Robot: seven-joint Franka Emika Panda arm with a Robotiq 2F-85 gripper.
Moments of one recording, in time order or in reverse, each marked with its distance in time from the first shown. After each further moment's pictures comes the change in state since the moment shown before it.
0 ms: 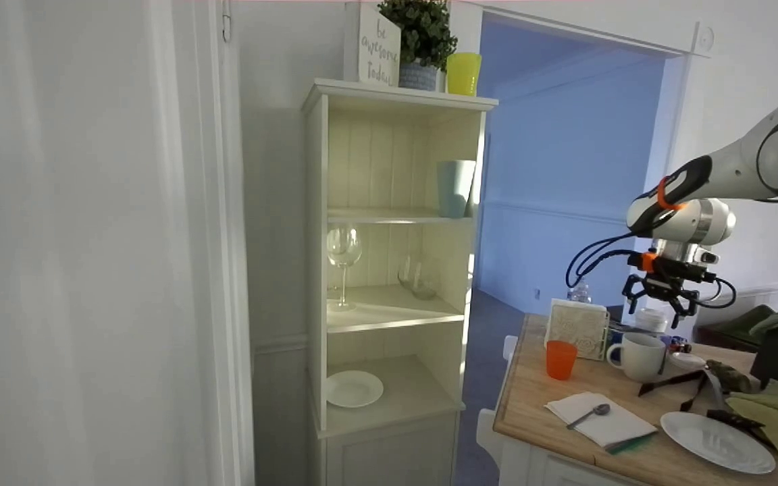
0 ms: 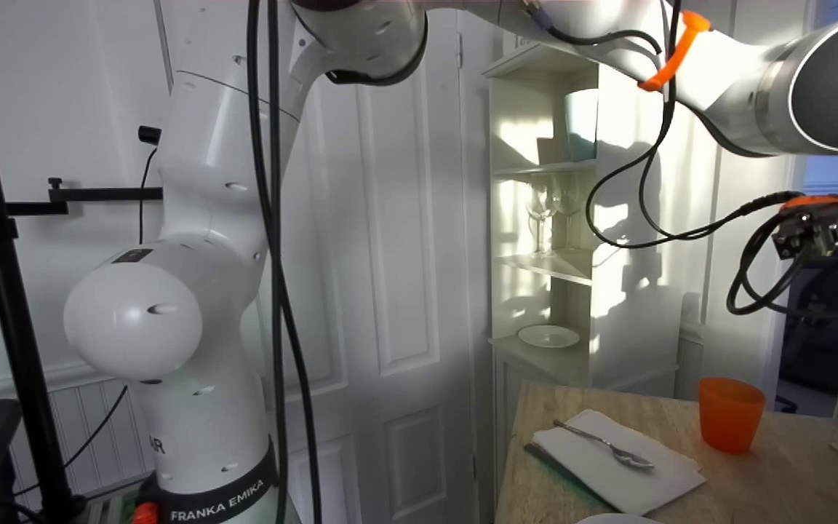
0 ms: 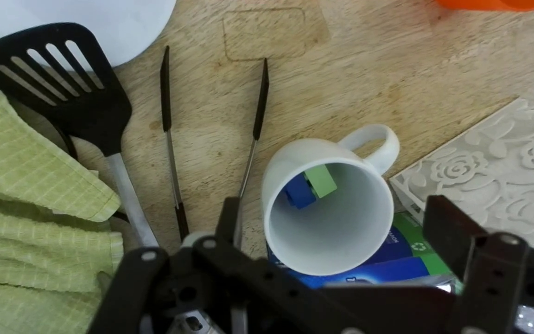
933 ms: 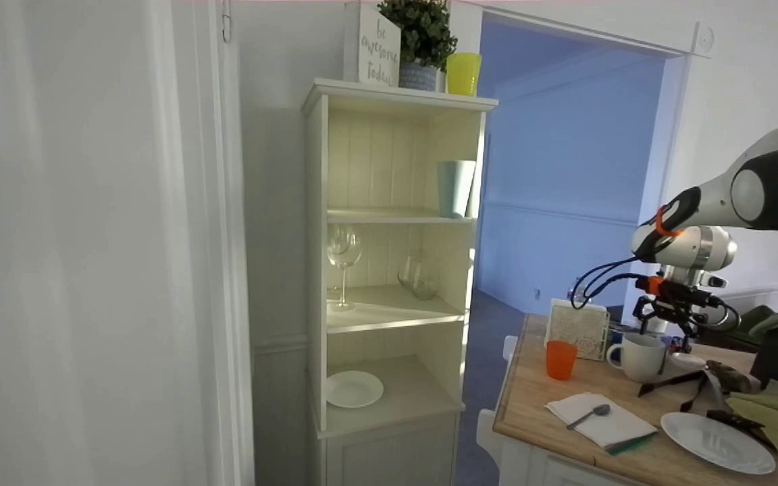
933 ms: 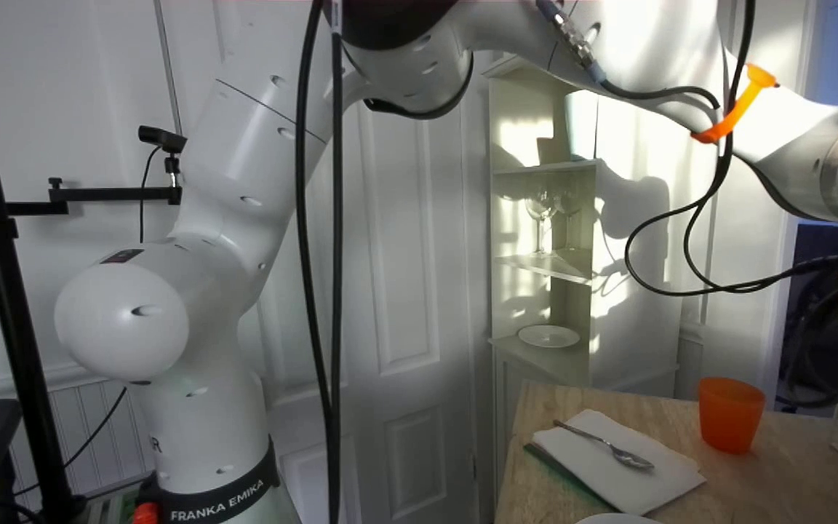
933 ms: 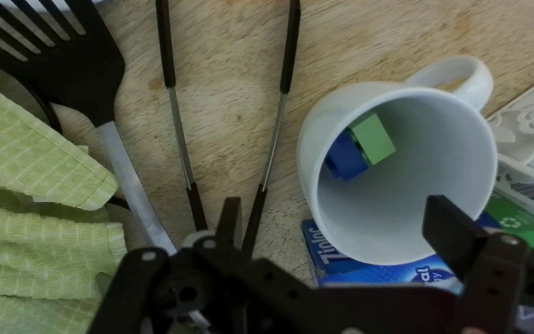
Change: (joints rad) arm -0.079 0.174 0.007 0.098 0.049 0.051 -0.022
